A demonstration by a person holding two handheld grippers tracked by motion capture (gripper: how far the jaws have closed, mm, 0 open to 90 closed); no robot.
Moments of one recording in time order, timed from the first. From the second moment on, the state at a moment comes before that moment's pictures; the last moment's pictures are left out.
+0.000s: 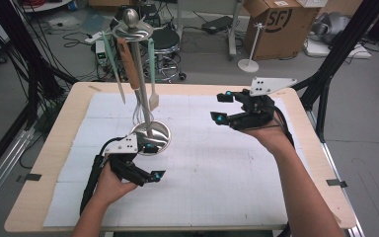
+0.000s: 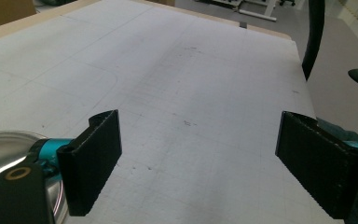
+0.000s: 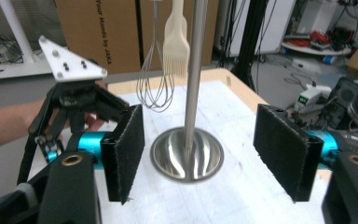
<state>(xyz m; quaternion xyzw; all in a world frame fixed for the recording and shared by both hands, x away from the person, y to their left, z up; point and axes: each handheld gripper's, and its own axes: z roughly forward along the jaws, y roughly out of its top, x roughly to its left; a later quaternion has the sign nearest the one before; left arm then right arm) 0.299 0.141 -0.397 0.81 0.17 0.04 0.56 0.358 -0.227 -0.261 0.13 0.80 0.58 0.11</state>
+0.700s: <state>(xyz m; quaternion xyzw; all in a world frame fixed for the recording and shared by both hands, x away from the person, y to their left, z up) 0.299 0.140 -0.397 0.81 0.17 0.04 0.56 0.327 -0.270 -0.324 0.20 0.80 0.55 0.13</state>
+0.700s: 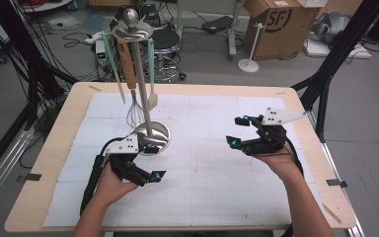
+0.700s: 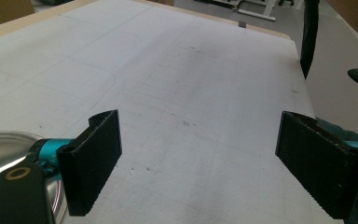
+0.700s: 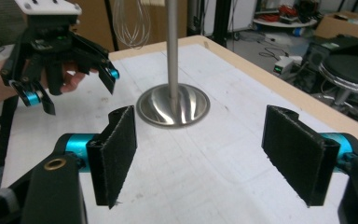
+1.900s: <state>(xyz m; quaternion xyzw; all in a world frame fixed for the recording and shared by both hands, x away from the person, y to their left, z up) 0.301 0.137 -0.399 0.81 0.17 0.04 0.56 0.293 -0.296 -0.403 0.28 0.79 0.53 0.12</state>
